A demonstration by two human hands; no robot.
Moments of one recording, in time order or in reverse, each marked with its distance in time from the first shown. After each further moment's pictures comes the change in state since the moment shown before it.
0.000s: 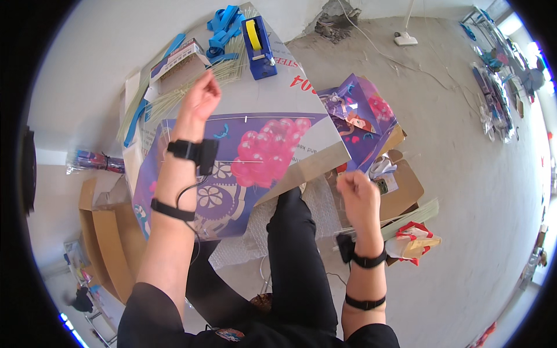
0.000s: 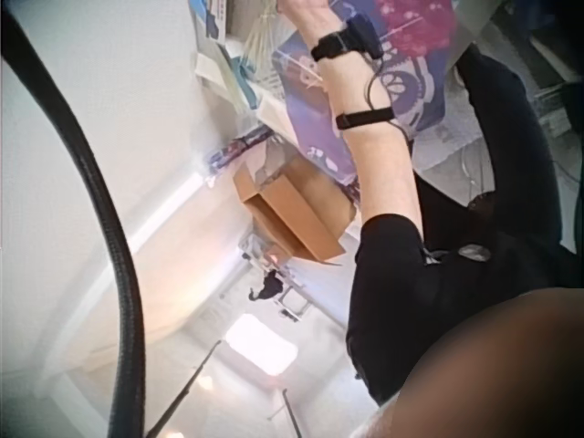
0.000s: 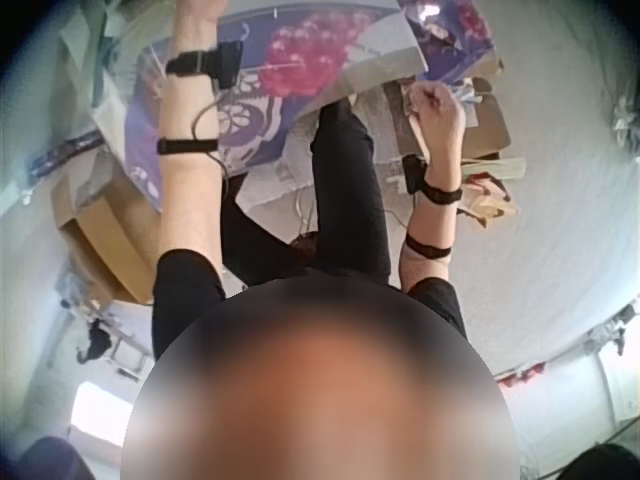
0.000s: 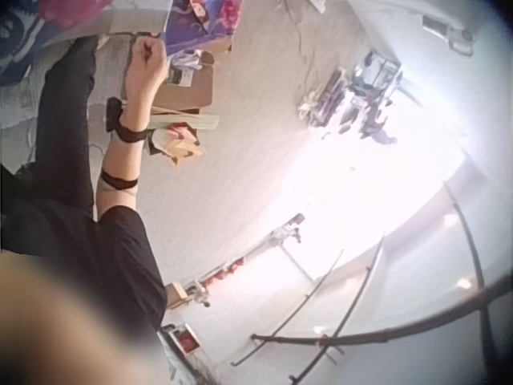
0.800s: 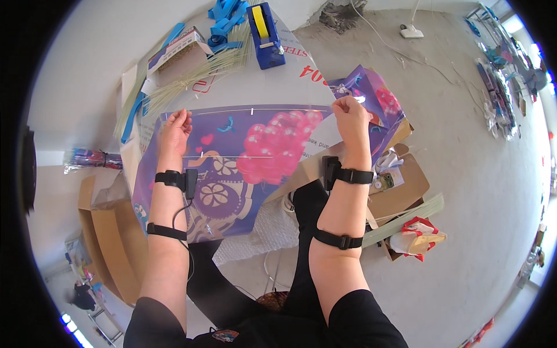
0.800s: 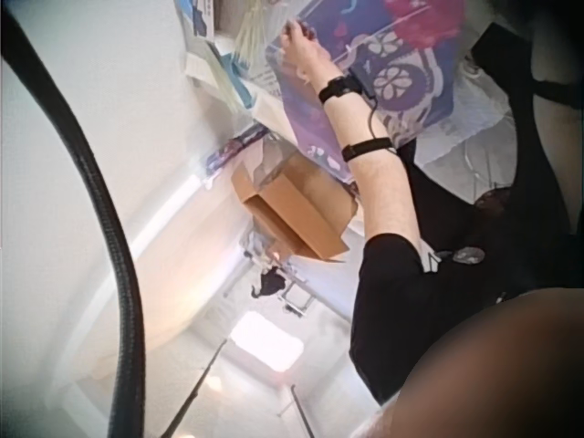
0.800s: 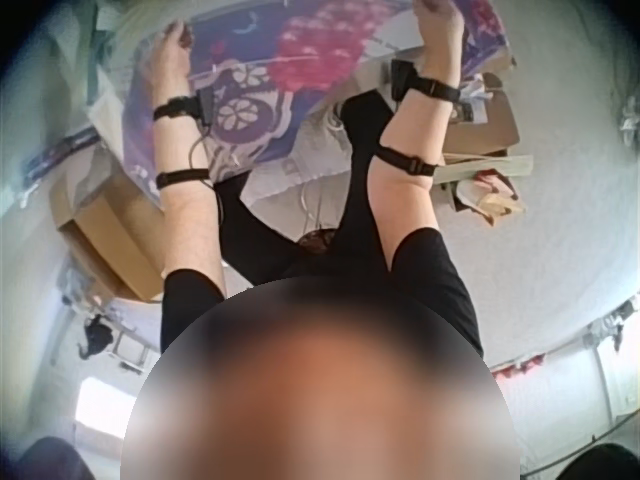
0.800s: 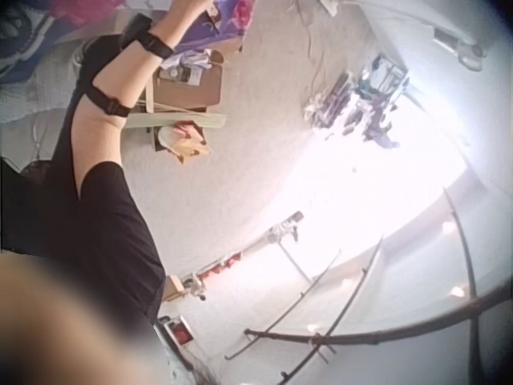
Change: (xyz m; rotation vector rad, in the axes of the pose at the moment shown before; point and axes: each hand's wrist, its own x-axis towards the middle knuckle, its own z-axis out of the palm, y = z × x) left_hand -0.066 0.029 -0.115 0.534 0.337 0.049; right_hand 0.159 0.026 0.073 -0.090 0.099 -0.069
